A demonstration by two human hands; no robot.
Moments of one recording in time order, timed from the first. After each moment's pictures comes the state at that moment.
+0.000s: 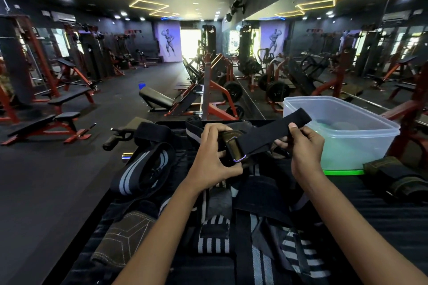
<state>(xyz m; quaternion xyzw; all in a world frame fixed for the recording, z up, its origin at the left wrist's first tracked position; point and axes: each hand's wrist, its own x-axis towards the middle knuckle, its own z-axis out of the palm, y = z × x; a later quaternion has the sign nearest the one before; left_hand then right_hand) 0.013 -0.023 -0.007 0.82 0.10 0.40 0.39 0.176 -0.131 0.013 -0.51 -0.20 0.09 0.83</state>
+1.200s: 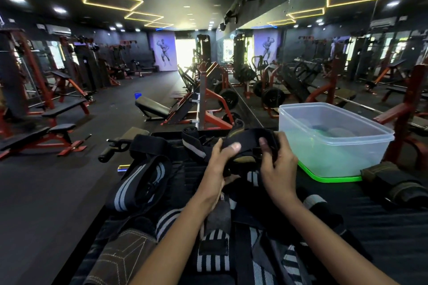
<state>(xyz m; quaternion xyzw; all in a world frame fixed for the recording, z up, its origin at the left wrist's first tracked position) 0.034 -0.037 -0.011 0.62 0.16 0.30 0.71 0.131 -0.125 -0.004 -0.61 -0.41 -0.17 0.66</state>
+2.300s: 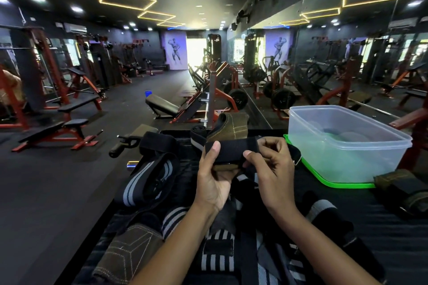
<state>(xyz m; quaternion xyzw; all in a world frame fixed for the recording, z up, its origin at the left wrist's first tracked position) 0.025 -0.042 -0.009 0.37 0.00 0.44 0.82 0.095 -0.131 0.009 -0.55 -0.42 0.00 0.72</state>
